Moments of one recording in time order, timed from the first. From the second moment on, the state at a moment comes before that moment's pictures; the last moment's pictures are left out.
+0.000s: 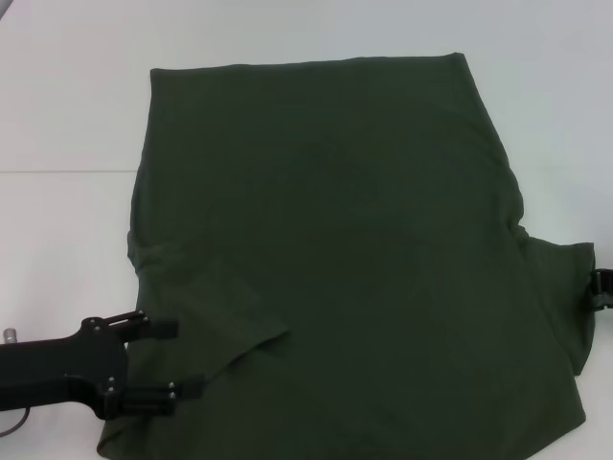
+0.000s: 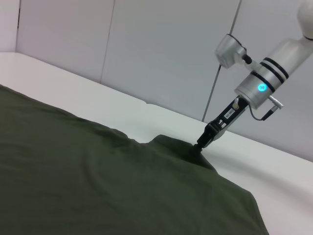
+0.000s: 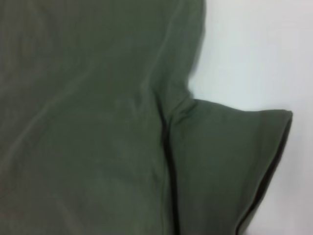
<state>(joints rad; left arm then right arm) -0.45 -2.06 0.56 0.75 2.12 1.73 -1.37 0.70 1.96 -0.76 -0.74 -2.71 -1.18 2.69</state>
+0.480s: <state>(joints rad) -0.45 -2.06 0.55 0.75 2.10 1.74 -1.41 0.64 1.94 -0.71 -0.88 -2.70 -1.27 2.66</state>
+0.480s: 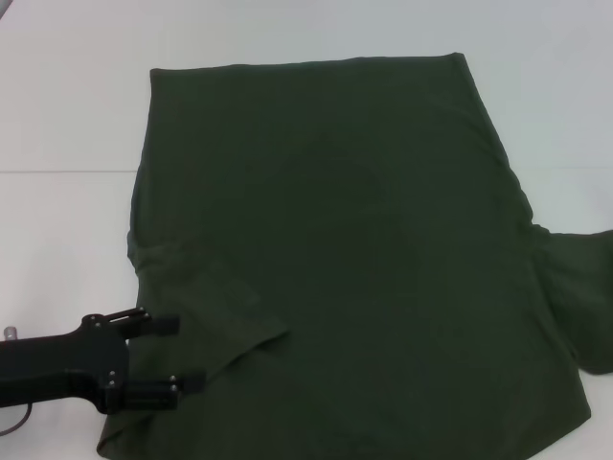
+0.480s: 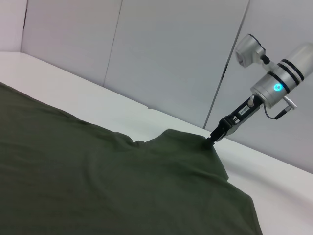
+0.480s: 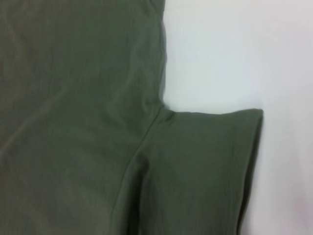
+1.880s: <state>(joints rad) -0.43 -2.06 0.53 0.75 2.10 1.74 -1.41 0.76 1.95 -0.67 -1.03 -2.70 -1.37 2.62</state>
